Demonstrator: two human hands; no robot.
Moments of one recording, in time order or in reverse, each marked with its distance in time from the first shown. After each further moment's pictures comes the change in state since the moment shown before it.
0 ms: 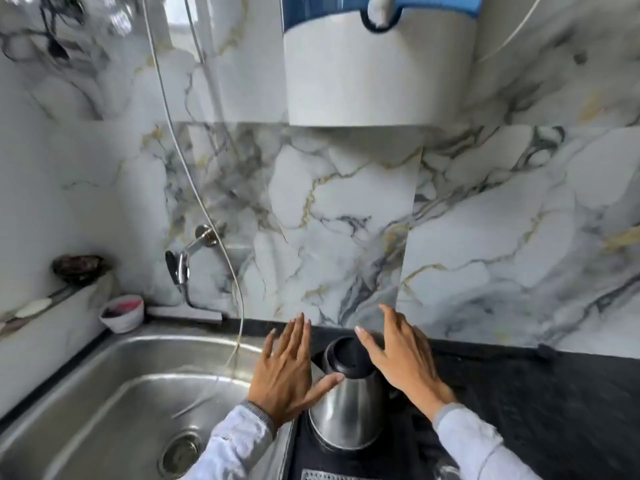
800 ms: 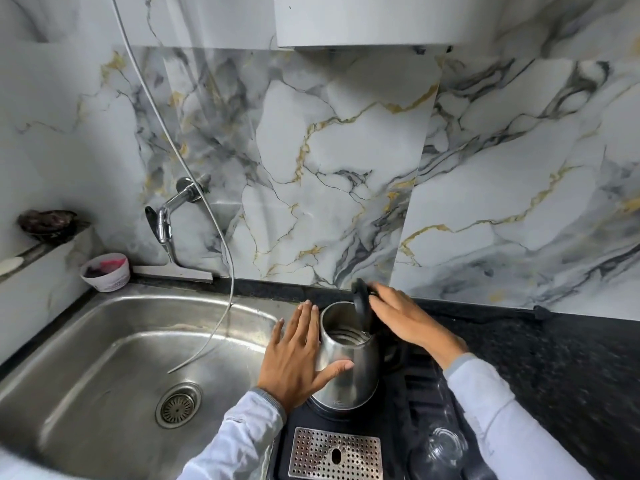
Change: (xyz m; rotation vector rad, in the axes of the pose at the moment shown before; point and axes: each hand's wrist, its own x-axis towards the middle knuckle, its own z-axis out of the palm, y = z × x) left_hand 0.001 0.014 0.059 -0.011 -0.071 0.032; right_hand 0.036 0.035 0.011 0.517 -0.482 0.059
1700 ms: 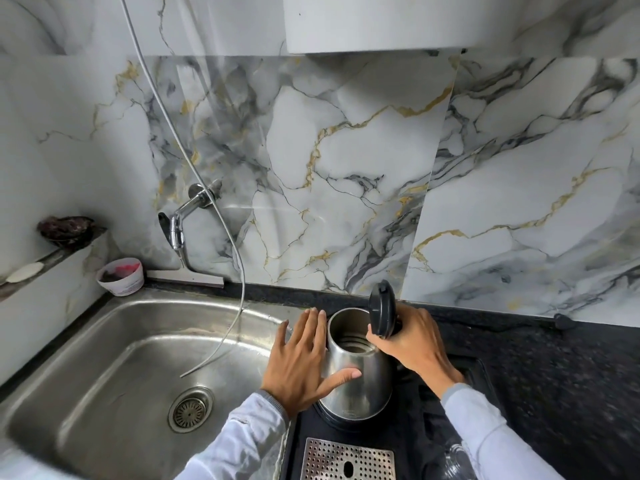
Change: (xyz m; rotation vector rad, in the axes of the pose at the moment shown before) left_hand 0.004 -0.008 -0.012 0.140 -0.015 0.027; right_hand -0.002 0.022 0.030 -0.173 0.446 -0.217
